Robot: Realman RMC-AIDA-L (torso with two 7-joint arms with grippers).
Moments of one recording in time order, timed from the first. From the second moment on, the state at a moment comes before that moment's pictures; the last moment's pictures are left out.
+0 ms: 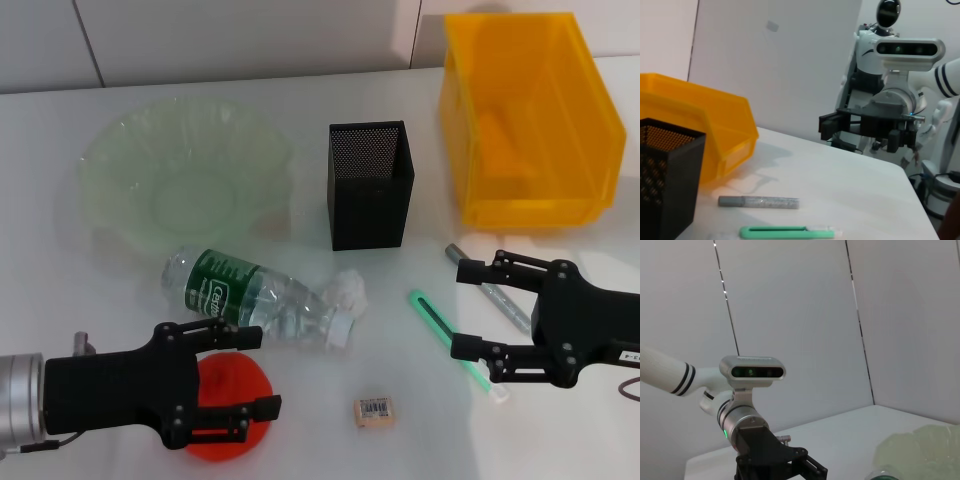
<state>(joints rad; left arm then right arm) -0.44 -2.07 0.91 0.50 1.89 1.70 -1.11 0.31 2.08 -0.63 -0.61 -1.90 -1.87 1.08</state>
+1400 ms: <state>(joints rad) -0.37 -2.07 0.84 0.61 1.83 1.80 -0.99 0.31 2.08 -0.62 -0.60 -1.90 -1.86 1.05</state>
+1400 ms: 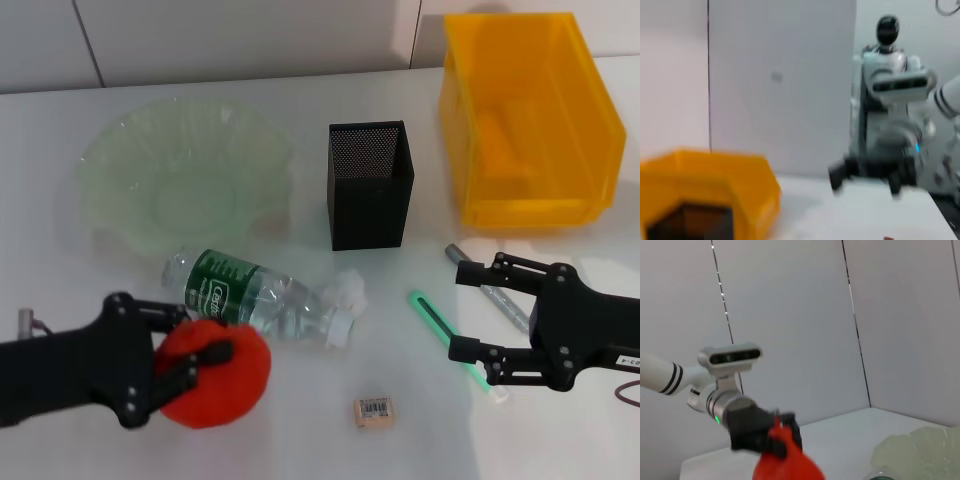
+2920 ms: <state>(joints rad) -0.58 -2.07 0.89 0.45 1.47 1.14 -0.98 0.32 2.08 -0.62 -0.60 -1.88 -1.86 1.07</state>
